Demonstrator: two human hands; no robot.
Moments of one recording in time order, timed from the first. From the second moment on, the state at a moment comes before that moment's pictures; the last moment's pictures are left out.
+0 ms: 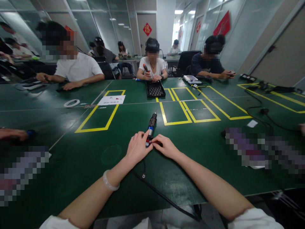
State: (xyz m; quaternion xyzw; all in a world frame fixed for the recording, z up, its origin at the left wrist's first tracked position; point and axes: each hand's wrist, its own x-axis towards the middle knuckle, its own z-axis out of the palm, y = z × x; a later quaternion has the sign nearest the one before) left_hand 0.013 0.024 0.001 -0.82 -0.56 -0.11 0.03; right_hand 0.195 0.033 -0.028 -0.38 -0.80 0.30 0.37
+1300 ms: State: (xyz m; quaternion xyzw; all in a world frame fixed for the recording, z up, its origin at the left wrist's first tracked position) left_hand -0.253 0.085 0.001 -0.58 -0.81 0.00 0.08; right_hand 0.193 0.031 -0.024 -0.38 -0.80 0.30 0.34
